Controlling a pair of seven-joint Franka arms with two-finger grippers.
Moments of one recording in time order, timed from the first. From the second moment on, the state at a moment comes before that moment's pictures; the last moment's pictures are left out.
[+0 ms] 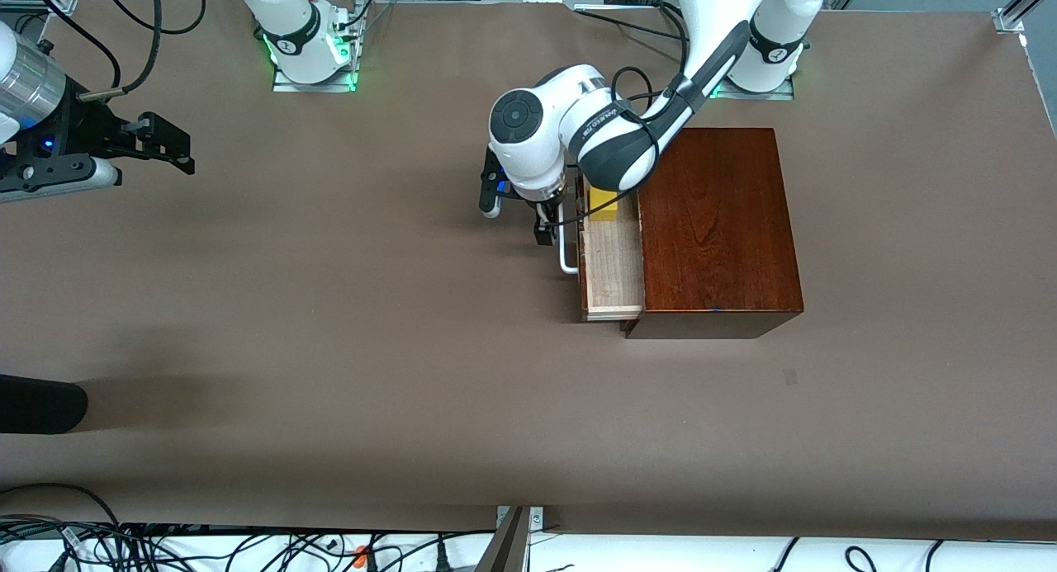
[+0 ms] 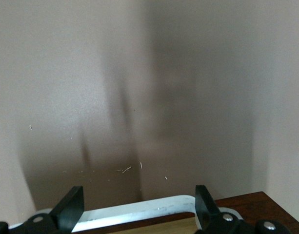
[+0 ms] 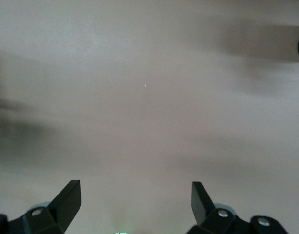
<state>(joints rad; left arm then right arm) -0.50 0.64 -0.41 -1.50 0.28 1.90 0.69 0.16 0.02 -0.07 -1.58 0.02 1.54 -0.07</state>
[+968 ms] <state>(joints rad) -0.49 0.65 -0.41 -1.50 0.30 1.92 0.71 0.16 0.02 -0.07 -1.58 0.02 1.54 -0.07</state>
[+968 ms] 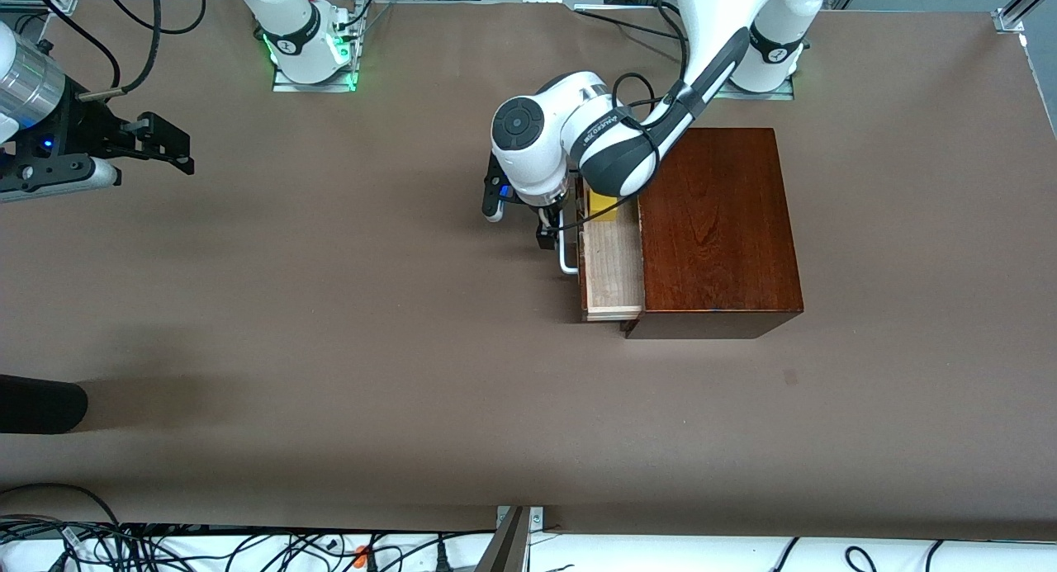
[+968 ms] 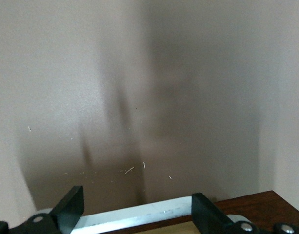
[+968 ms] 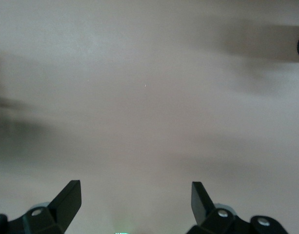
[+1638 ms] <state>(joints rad) -0.49 0.68 -0.41 -1.51 0.31 1.98 0.71 0.16 0.02 -0.07 -1.58 0.02 1.54 -0.07</state>
